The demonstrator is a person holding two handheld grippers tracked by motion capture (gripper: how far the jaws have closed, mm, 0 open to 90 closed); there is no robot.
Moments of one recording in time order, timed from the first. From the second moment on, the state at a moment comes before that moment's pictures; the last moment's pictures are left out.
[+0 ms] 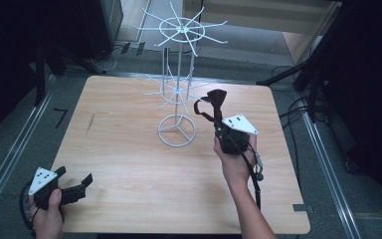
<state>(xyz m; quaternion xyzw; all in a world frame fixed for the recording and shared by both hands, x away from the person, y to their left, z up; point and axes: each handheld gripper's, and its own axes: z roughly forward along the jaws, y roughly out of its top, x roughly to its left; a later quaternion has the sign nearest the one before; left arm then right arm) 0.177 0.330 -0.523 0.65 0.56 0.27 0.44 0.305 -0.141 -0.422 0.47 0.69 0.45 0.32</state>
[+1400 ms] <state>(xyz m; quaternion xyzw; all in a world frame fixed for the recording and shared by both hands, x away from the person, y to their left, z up) 0.177 0.331 -0.523 0.65 0.56 0.27 0.44 0.303 -0.162 -0.405 0.45 0.70 0.45 0.32</state>
